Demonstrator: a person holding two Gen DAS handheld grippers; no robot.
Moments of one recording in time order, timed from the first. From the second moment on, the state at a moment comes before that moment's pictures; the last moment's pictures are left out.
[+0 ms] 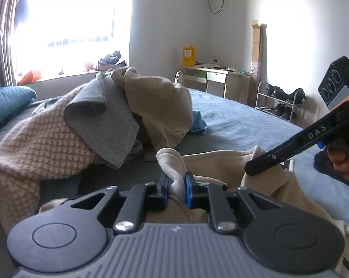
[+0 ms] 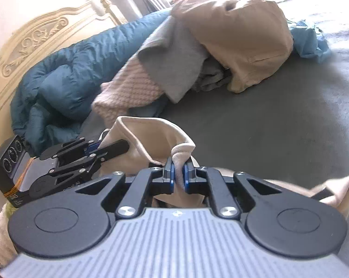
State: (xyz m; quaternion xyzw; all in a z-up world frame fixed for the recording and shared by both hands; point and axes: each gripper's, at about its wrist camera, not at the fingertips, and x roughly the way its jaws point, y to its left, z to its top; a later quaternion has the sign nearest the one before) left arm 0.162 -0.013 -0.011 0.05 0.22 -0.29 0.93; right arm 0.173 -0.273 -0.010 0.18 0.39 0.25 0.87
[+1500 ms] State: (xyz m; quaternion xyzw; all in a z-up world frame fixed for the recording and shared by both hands) left arm -0.119 0.059 -0.032 0.03 0.18 -0.29 0.94; right arm -0.087 -0.209 -0.031 0.19 0.35 0.30 0.86
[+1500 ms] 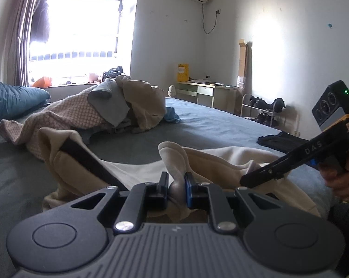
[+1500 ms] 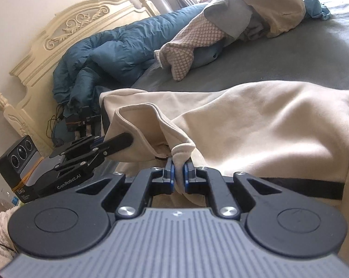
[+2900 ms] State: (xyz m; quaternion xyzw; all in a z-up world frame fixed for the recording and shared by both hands) left arm -0.189 0.091 -0.098 -0.01 0.31 -0.30 0.90; right arm -0.186 -0.176 -0.074 -0.06 0.30 0.33 0.89
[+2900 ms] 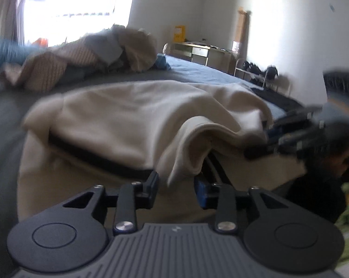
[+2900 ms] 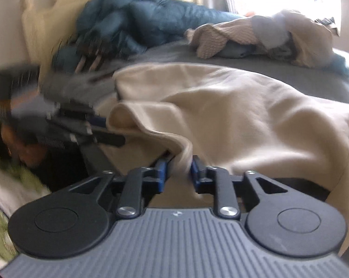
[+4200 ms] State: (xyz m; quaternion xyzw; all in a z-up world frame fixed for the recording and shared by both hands) left arm -0.117 0.129 -0.144 -0.42 0.41 -0.24 0.77; right arm -0.169 -0.262 -0.143 0.52 0.40 0.27 0.71
